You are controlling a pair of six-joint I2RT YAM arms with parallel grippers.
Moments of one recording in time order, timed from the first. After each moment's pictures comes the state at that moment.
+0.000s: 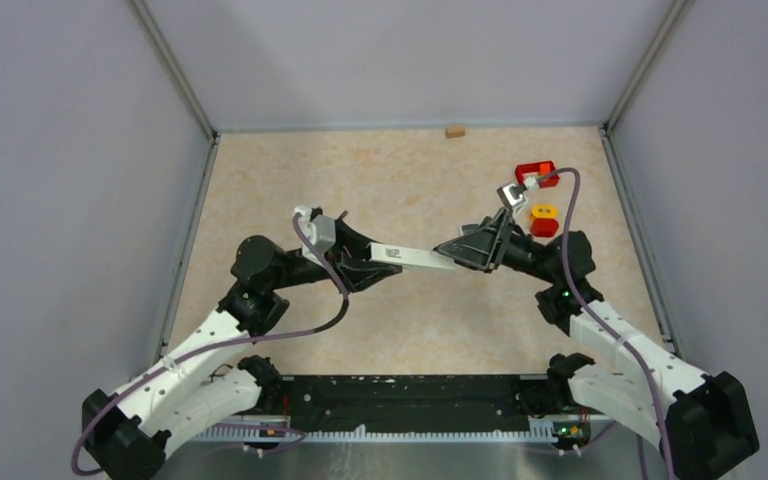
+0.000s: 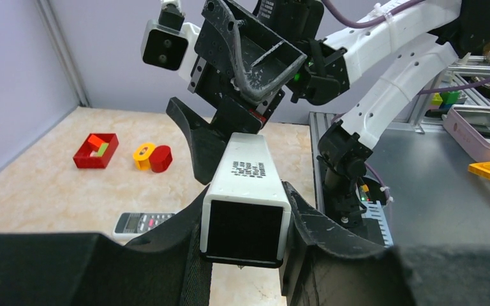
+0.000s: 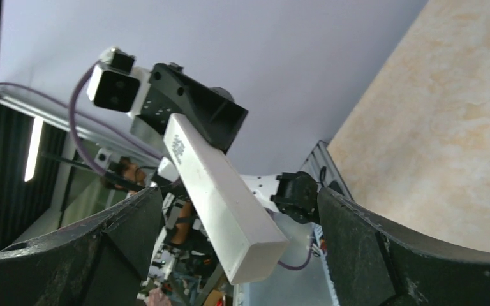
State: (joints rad) left arm -0.65 0.83 0.65 0.45 0.78 -0.23; right arm 0.47 0.90 0.49 0.65 -0.73 1.28
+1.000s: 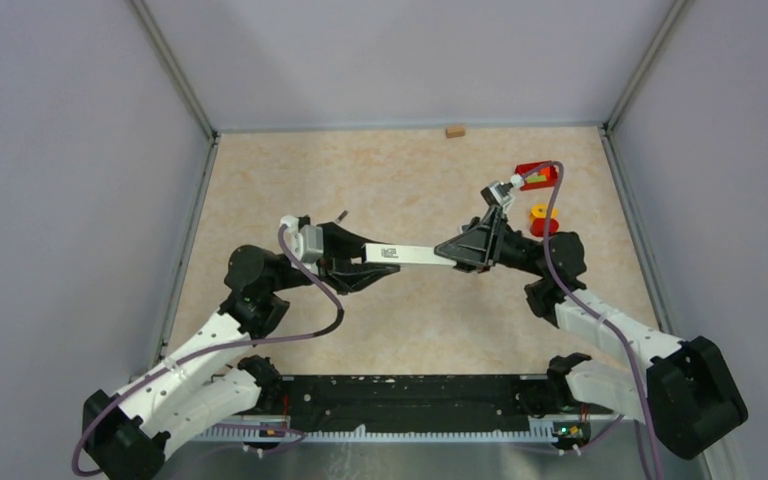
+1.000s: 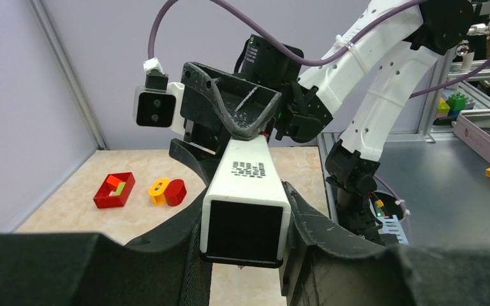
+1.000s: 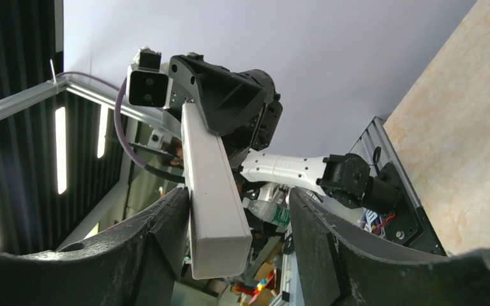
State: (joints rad) left arm -0.65 0.81 0.61 0.64 0.81 -0.22; right arm 0.49 1.06 0.47 1.04 -0.83 1.58
